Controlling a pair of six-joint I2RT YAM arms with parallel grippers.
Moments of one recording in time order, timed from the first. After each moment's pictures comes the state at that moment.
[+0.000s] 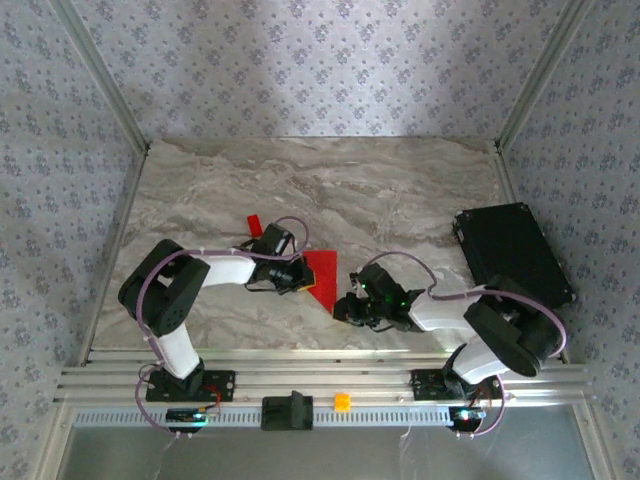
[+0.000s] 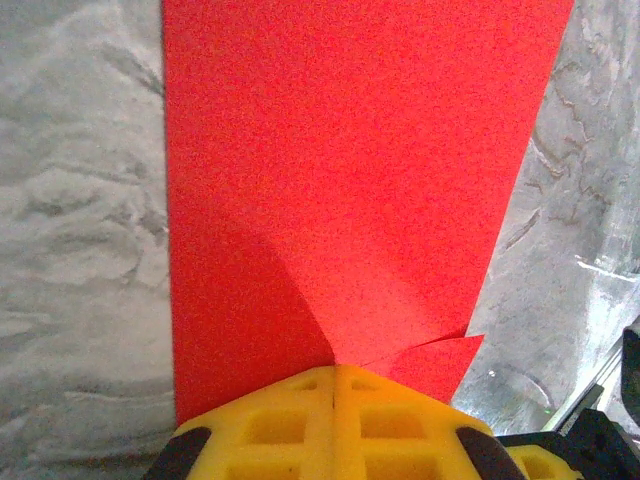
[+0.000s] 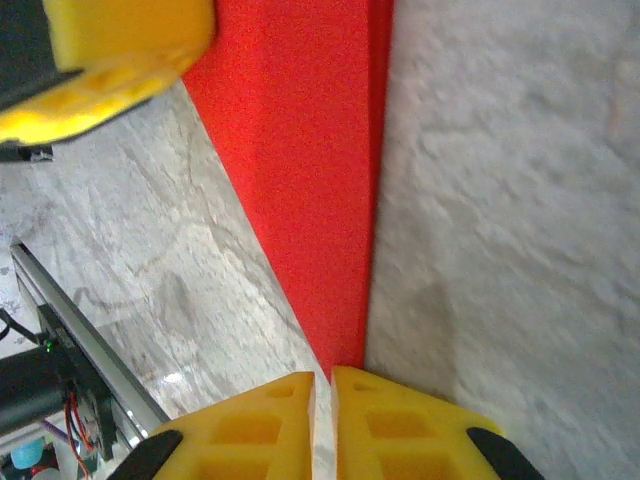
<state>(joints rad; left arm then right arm) -0.63 1.75 0.79 -0.05 0.50 -0.86 0.82 1.44 0.39 0.23 -0.38 0.98</state>
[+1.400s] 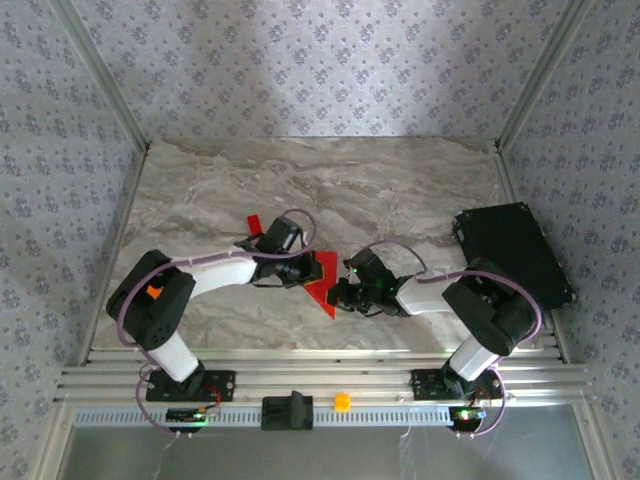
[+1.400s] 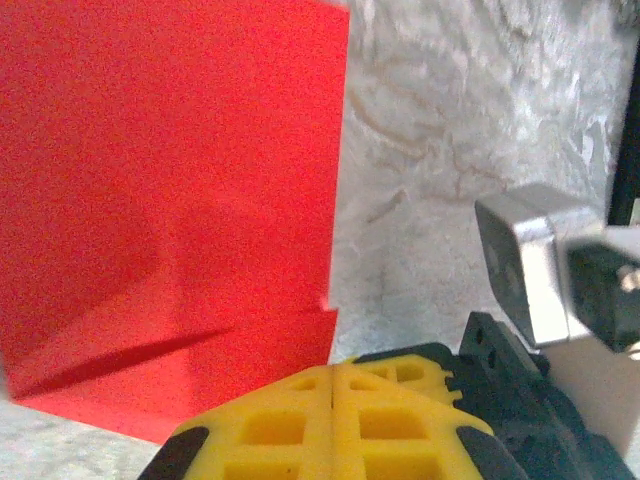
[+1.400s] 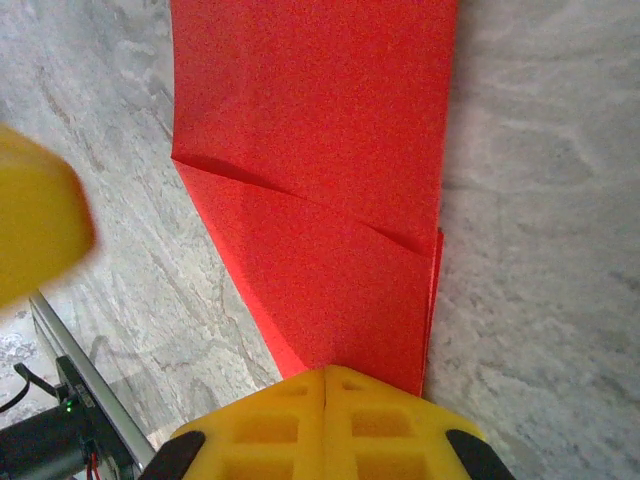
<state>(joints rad) -0.71 1.65 0.86 -0.14 0.45 -0.88 0.77 1.61 0.53 0.26 -0.40 0.98</state>
